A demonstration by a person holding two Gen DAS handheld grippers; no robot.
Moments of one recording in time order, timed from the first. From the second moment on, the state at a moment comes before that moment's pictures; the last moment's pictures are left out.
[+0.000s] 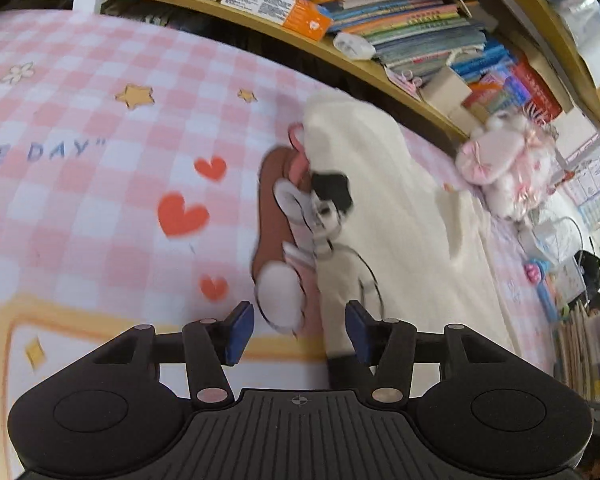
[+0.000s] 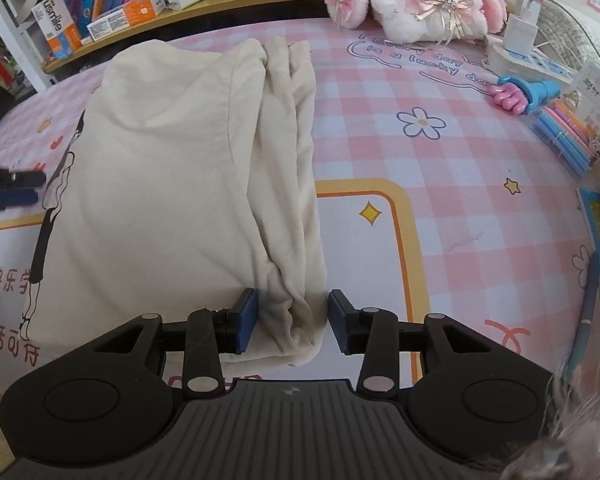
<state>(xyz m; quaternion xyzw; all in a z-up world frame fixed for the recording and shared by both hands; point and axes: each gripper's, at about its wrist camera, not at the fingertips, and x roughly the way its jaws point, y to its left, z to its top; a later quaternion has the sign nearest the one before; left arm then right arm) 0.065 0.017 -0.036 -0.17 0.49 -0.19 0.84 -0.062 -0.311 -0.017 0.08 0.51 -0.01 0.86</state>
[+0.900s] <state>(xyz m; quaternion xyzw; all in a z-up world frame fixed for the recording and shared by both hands) -0.031 -0.004 -0.001 -0.09 0.44 -0.08 0.89 -0.082 -0.357 -0.016 0.19 0.49 0.04 0.85</state>
